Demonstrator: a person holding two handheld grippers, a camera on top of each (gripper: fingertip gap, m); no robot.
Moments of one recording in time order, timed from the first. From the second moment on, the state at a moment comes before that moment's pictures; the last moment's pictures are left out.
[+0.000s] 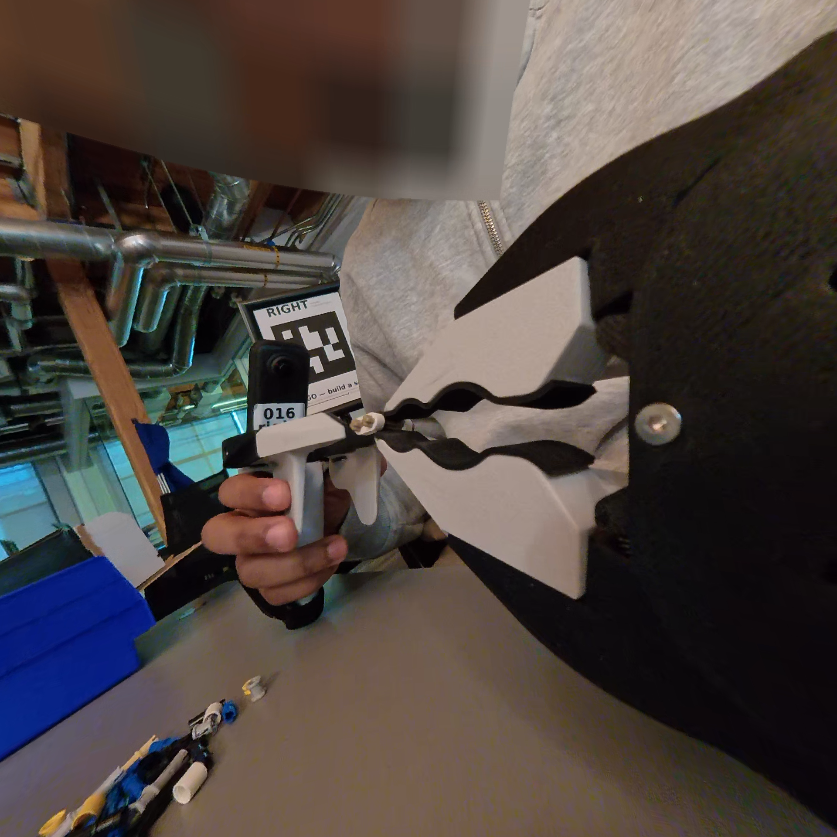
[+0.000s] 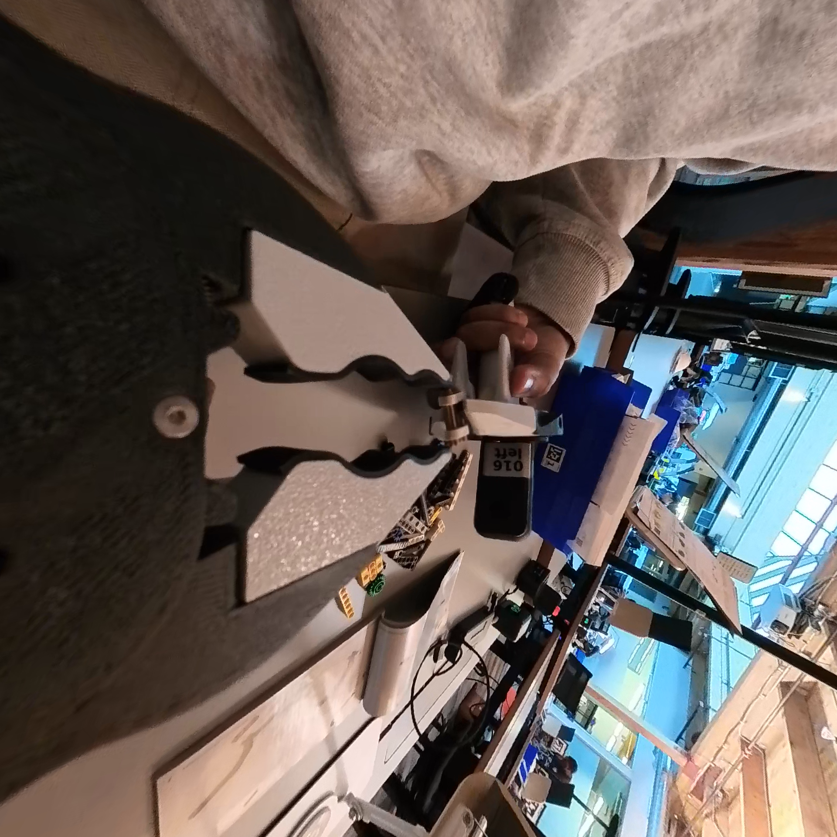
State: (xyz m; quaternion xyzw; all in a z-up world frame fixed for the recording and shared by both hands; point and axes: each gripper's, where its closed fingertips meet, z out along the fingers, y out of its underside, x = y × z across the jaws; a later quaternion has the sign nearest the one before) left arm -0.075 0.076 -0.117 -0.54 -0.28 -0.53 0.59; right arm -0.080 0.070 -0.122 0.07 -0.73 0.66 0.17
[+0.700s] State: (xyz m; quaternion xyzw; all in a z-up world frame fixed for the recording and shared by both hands) left arm -0.075 0.079 -0.123 -0.55 -0.30 -0.52 0.58; right arm -0.080 0.070 -0.126 0.09 -0.75 0.62 0.19
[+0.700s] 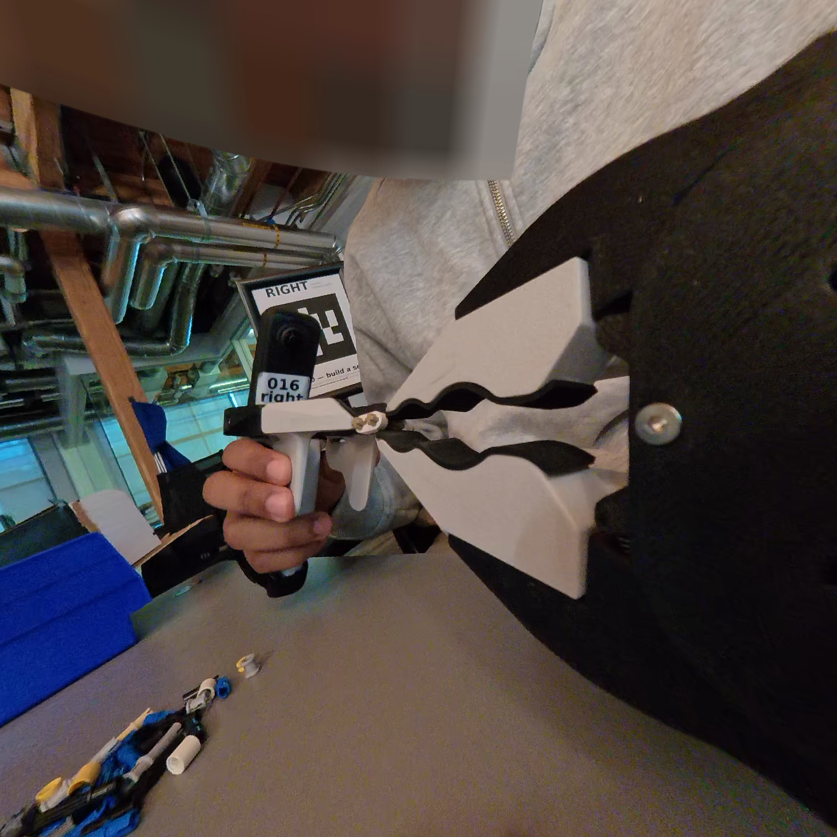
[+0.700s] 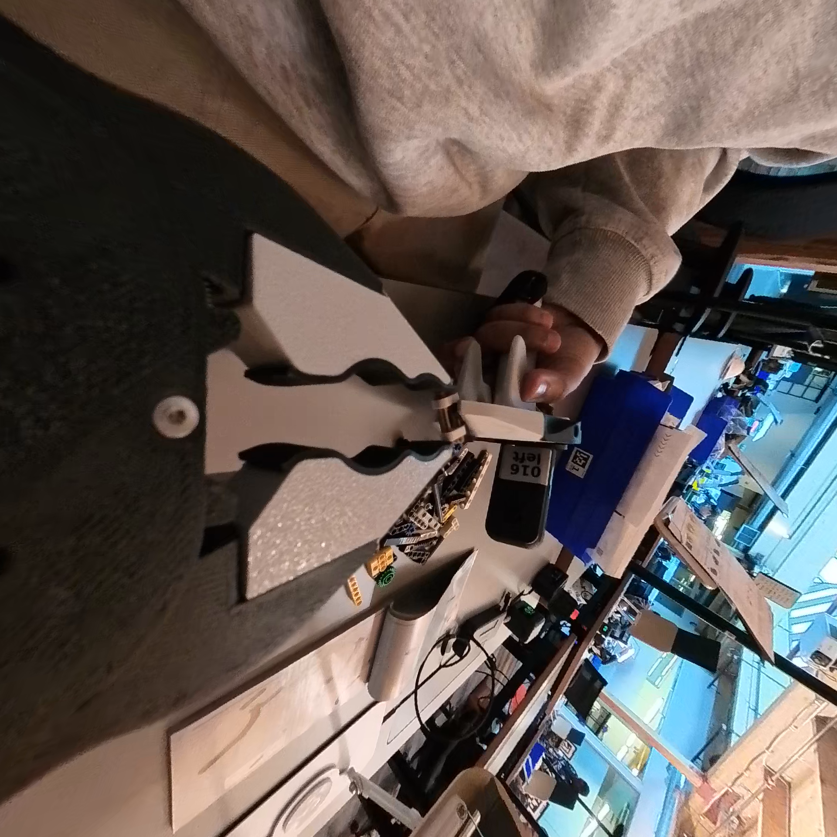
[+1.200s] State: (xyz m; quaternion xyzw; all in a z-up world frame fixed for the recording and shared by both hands) left arm -0.104 0.074 -0.104 -0.69 -0.15 -0.01 0.71; right arm -0.109 0.084 -0.107 -0.06 -0.71 0.70 0.07
